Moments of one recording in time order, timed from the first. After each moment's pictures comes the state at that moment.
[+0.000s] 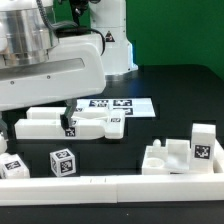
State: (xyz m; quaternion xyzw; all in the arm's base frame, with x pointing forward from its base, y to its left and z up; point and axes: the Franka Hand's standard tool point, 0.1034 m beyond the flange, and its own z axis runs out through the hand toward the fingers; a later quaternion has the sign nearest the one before) arm 0.625 -0.131 0.082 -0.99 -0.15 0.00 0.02
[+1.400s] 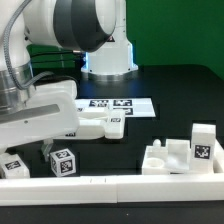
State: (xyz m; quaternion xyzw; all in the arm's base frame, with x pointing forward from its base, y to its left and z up) arm 0.605 -0.173 0.016 -0.99 -0.17 0.03 0.01
